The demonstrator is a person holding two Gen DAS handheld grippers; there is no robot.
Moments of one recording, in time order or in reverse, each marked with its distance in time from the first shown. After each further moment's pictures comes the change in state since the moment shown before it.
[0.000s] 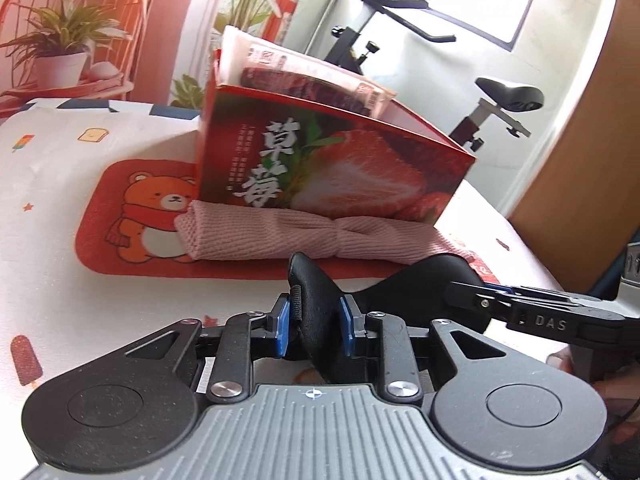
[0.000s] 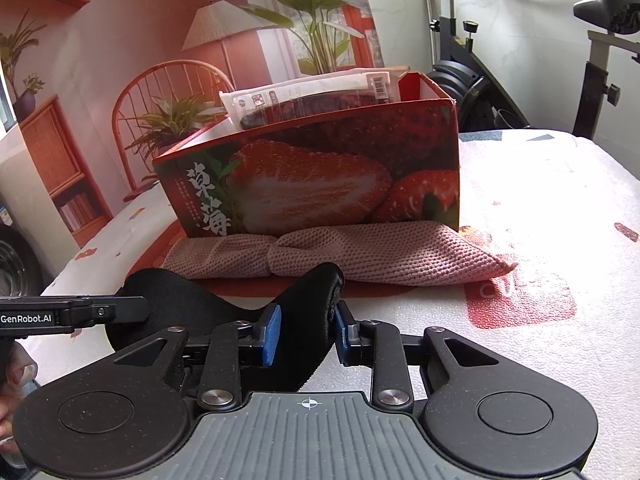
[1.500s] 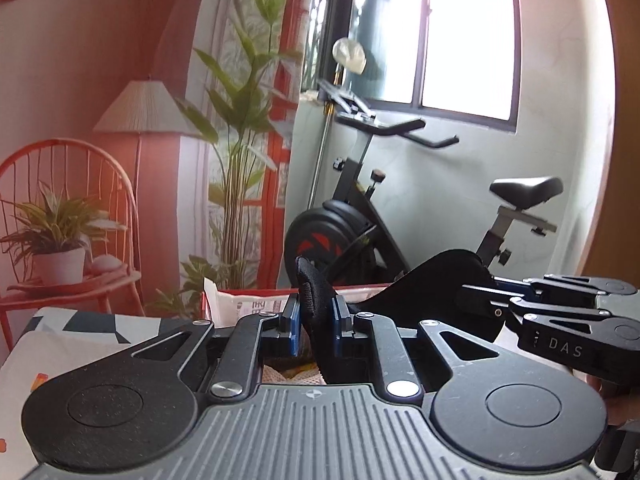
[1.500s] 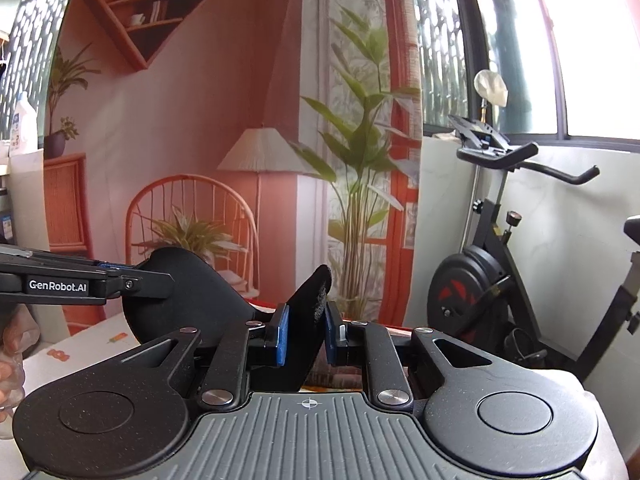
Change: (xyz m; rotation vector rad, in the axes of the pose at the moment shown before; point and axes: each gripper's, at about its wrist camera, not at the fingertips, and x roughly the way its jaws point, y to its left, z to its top) left arm 0.011 -0.050 0.162 0.182 -0.324 0.145; right arm 0.008 0.011 0.191 -0.298 -0.345 0.003
